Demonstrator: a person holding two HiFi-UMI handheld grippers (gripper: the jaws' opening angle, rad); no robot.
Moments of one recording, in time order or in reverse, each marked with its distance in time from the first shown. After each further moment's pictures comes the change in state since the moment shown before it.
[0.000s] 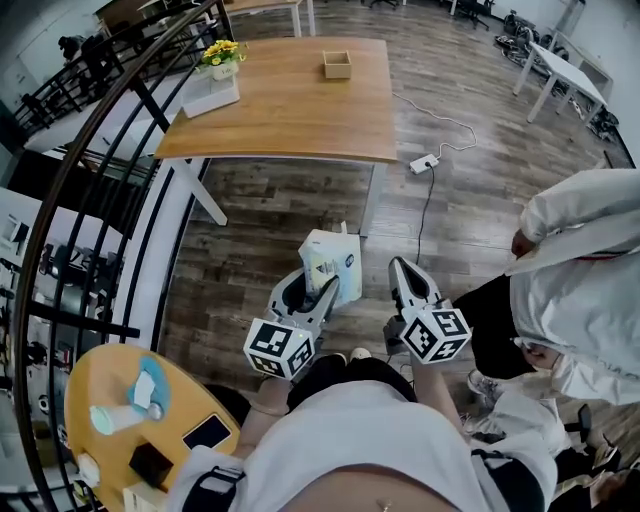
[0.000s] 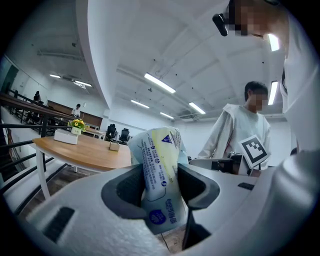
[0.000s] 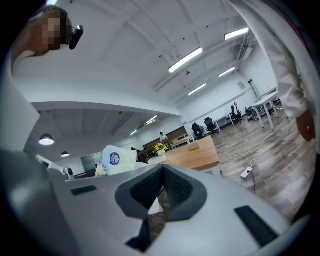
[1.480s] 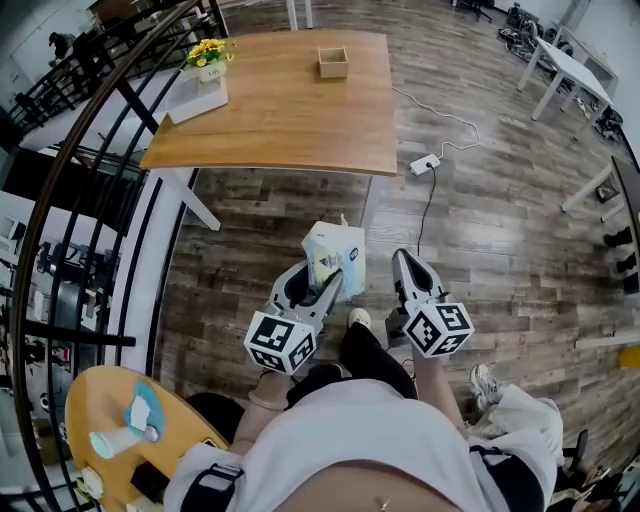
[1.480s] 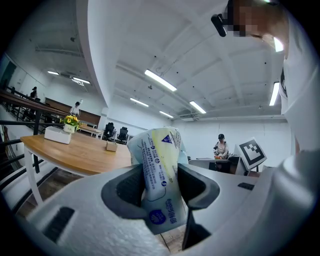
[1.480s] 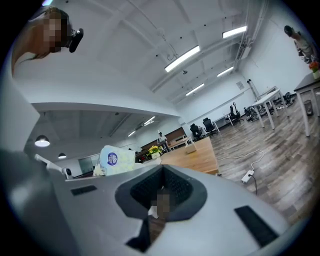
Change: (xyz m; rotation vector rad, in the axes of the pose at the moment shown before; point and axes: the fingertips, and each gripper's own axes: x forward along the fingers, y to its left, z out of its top) left arm 0.086 0.042 0.005 -0.007 0.007 -0.022; right arm 0.076 -0.060 0.018 0.009 -0.014 -0.014
